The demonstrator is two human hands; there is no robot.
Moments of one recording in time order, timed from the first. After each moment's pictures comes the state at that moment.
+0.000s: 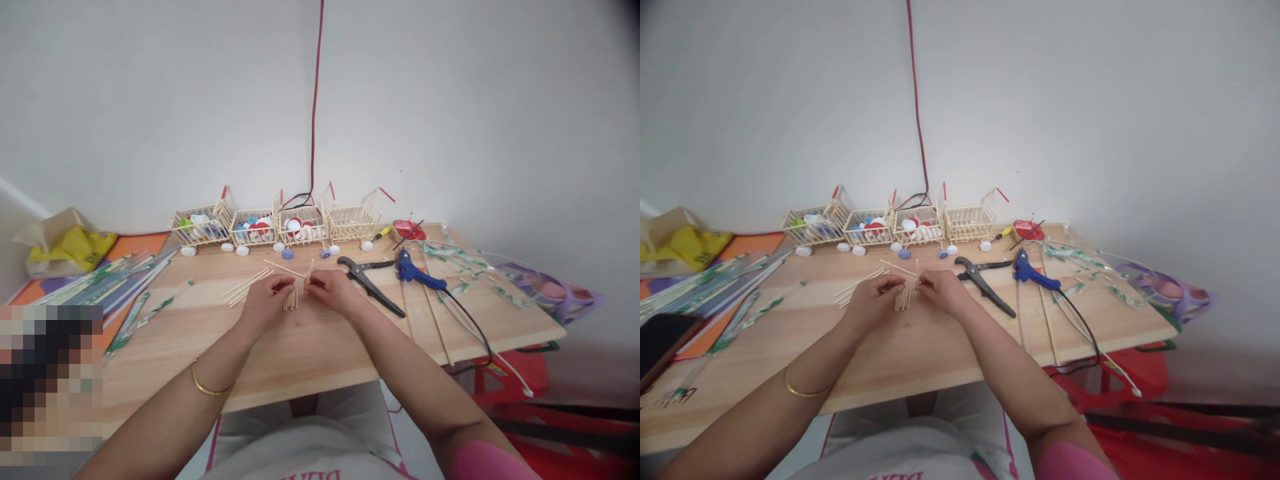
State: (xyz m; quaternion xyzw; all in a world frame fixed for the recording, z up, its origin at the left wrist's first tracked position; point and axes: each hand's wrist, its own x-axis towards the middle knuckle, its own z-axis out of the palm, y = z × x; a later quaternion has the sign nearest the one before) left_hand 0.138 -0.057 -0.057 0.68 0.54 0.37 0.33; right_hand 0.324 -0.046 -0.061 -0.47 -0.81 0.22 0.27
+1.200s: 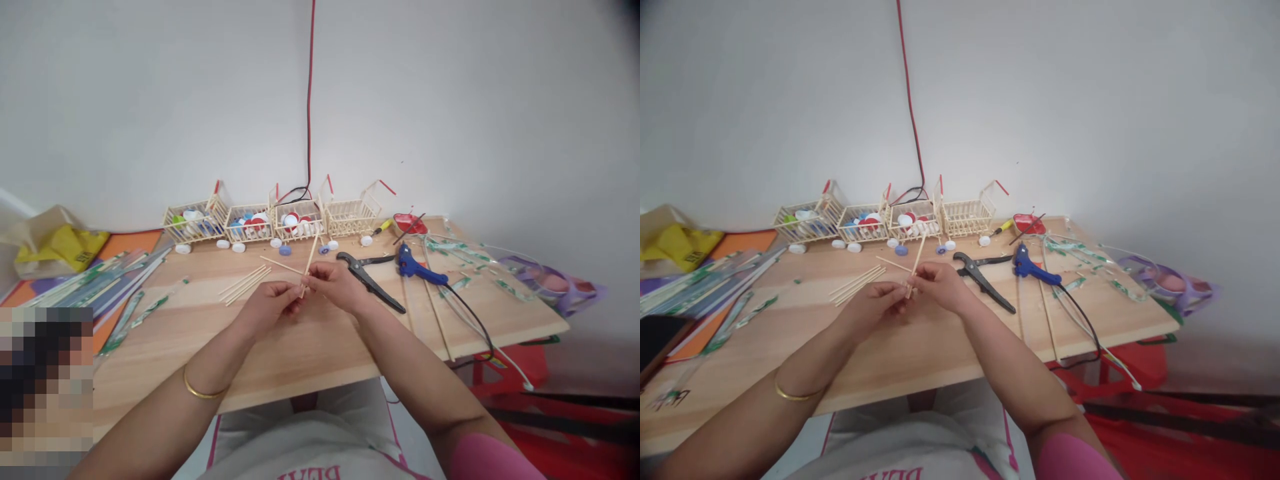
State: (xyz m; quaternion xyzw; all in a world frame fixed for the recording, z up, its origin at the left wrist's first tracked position) left_hand 0.147 -0.070 -0.051 0.50 0.44 0.34 0.66; right_hand 0.321 -0.057 -0.040 -0.44 -0.68 0.45 0.38
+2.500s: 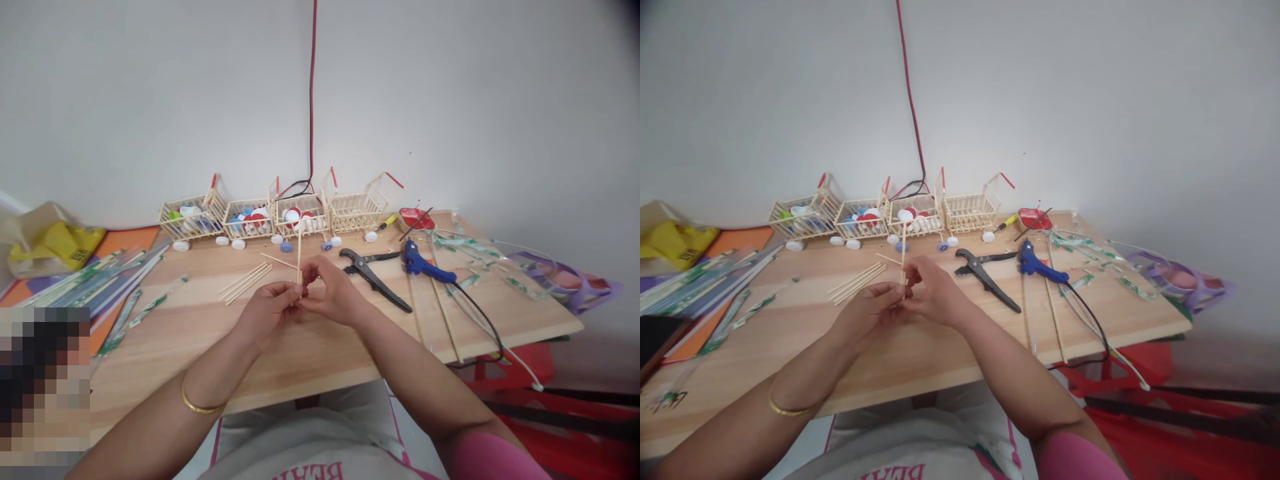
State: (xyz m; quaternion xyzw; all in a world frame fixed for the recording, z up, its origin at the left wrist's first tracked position) left_hand 0.152 -0.081 -0.042 0.37 0.42 0.40 0.73; right_hand 0.310 -0.070 -0.041 -0.38 -0.78 0.27 0.41
